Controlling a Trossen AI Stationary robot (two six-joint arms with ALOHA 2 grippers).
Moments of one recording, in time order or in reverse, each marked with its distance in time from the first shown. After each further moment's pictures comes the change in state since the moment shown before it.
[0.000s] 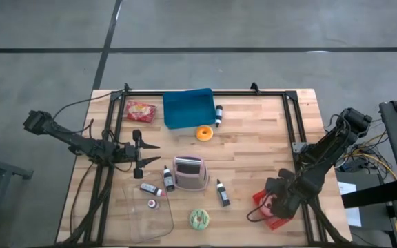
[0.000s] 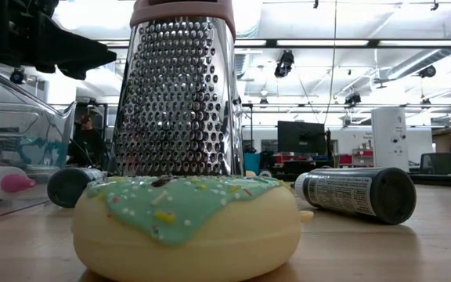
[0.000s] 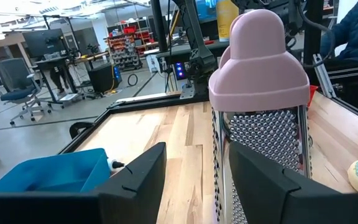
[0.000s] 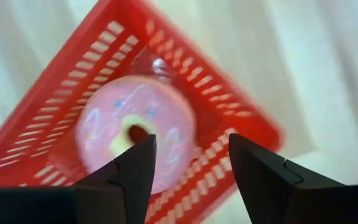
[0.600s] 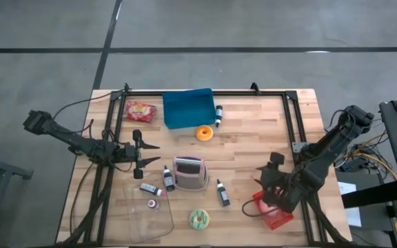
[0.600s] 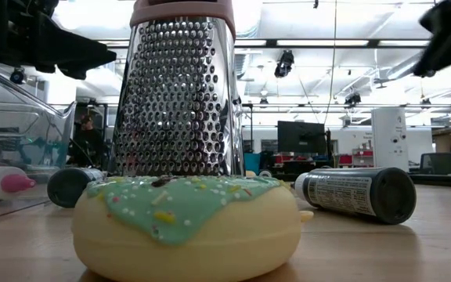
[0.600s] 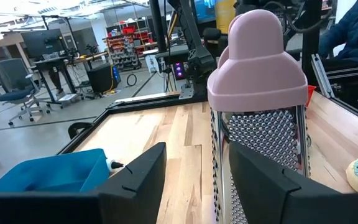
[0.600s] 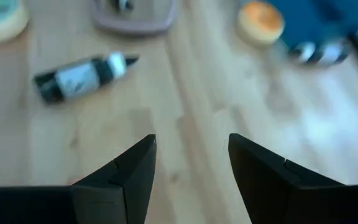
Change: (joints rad) left arm -0.001 0.000 0.000 0.000 0.004 0.000; right arm -0.073 -0.072 0.102 -0.065 0.581 -0.388
